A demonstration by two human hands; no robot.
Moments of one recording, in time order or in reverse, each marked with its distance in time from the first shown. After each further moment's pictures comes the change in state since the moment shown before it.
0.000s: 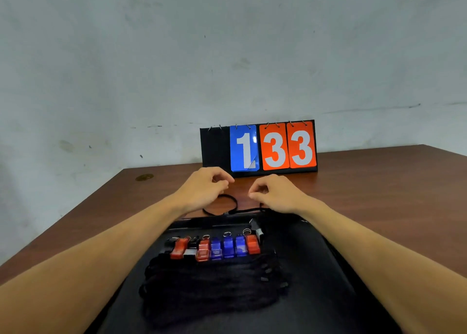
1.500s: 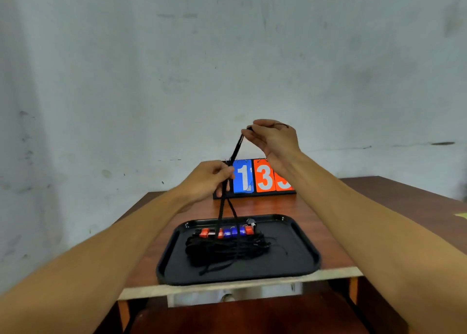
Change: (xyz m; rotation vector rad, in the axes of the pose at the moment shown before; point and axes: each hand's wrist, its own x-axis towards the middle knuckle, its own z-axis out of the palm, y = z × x) left_hand -0.162 0.114 -0.078 -0.199 0.102 0.118; right_hand -0.133 -0.208 -0.126 1.359 0.558 -0.115
